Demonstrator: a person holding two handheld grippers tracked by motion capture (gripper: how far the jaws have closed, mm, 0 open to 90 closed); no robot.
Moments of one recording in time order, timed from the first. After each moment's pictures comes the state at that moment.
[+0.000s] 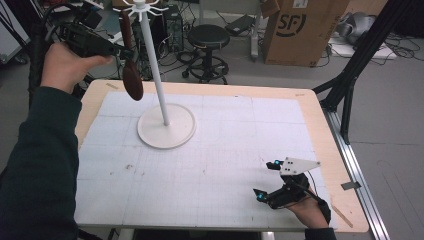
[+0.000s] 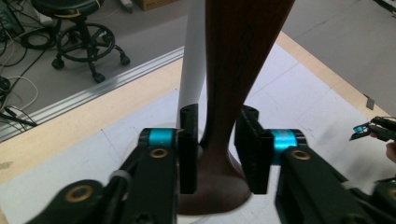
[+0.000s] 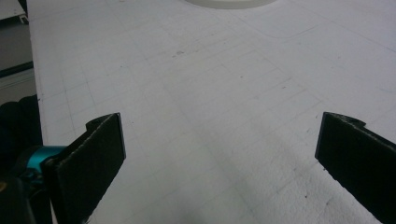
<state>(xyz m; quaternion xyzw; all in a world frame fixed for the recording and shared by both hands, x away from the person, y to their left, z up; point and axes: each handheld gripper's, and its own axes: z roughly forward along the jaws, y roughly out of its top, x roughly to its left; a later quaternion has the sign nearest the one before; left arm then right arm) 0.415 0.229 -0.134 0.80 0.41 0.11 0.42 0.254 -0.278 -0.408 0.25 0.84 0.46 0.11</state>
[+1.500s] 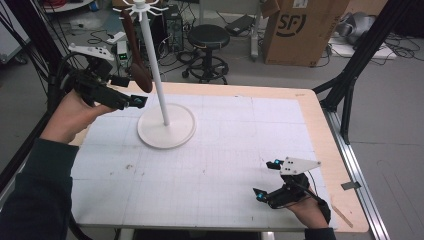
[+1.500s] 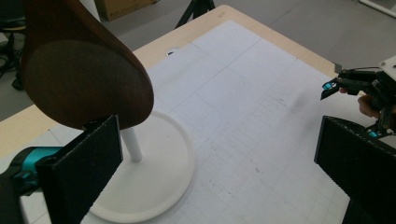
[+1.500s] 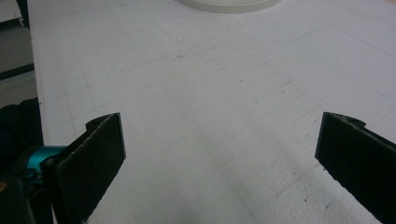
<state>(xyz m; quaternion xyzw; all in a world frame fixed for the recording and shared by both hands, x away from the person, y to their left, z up) 0.350 0.212 -0.198 0.82 0.32 0.10 0.46 0.254 -0.277 -0.406 0.25 0.84 0.46 0.12</state>
